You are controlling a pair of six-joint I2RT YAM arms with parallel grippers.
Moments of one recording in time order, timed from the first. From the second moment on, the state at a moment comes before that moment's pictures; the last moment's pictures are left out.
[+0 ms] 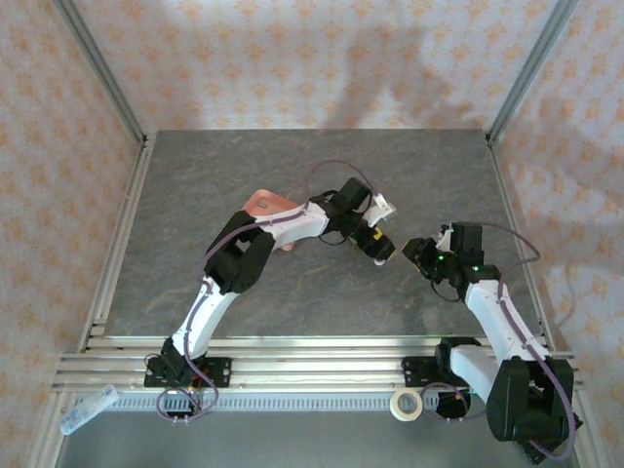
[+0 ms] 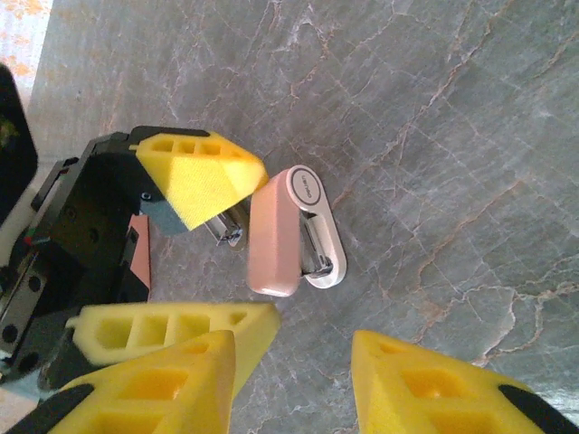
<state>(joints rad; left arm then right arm) -0.73 2.30 1.77 -0.36 0.68 -0.01 -0.02 0.97 0.51 -0.40 -0.49 0.75</state>
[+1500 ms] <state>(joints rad) -0.62 1.94 1.30 -0.02 0.53 -0.16 0.16 1.49 0.75 -0.40 -0.44 0.73</state>
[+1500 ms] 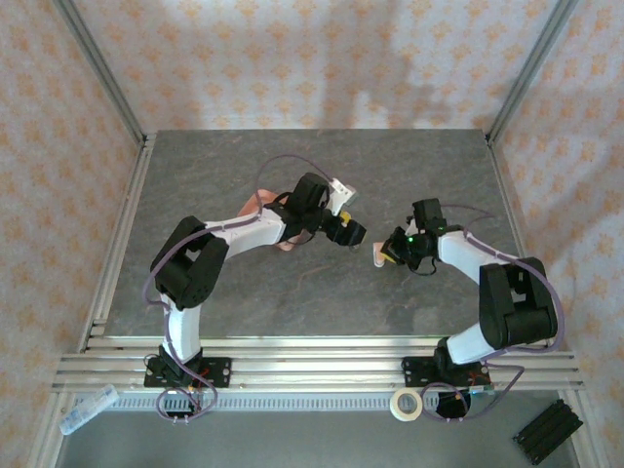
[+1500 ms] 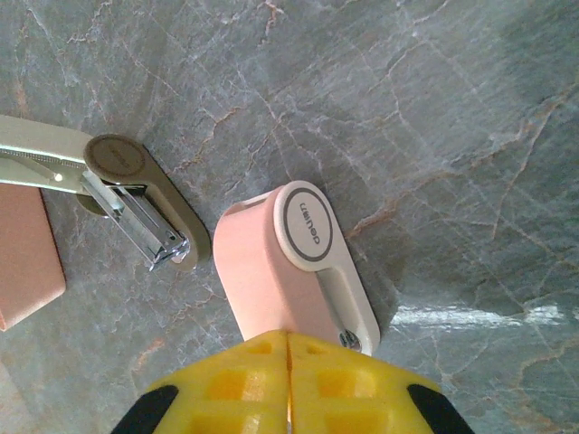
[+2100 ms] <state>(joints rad) -0.57 1.97 1.44 -0.08 0.36 -0.20 0.17 1.40 0.93 -0.58 -0.35 0.66</state>
